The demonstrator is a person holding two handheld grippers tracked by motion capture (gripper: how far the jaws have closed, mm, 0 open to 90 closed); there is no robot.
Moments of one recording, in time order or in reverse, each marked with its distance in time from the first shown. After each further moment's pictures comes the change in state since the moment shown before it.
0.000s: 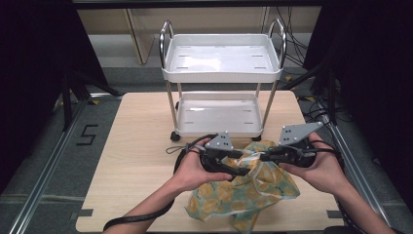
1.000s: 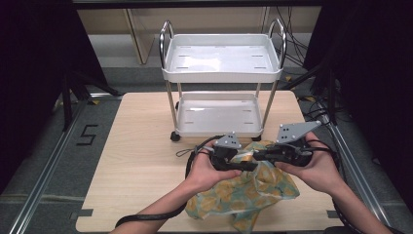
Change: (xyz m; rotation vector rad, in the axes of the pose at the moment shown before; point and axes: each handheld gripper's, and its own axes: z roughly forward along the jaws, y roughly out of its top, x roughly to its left) left arm -0.003 0.002 0.022 -0.021 -0.027 -0.089; right arm 0.002 0.004 0.006 -0.062 0.030 0.032
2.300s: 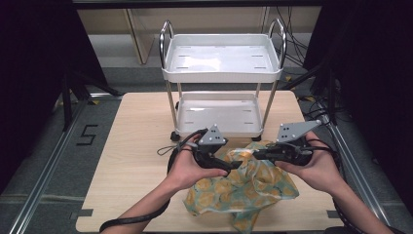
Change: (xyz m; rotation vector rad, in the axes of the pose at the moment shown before) left arm 0.013 -0.005 -0.038 0.015 0.205 0.041; right arm -0.003 0.000 -0.001 0.015 -0.003 -0.002
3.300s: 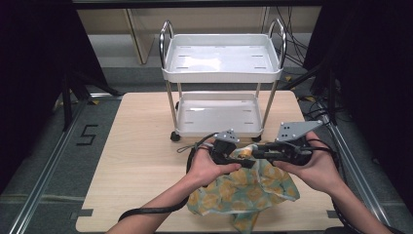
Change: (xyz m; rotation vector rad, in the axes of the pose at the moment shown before) left arm -0.004 0.005 0.041 0.005 -0.245 -0.143; right arm 0.002 0.002 0.000 -0.046 -0.041 -0.005
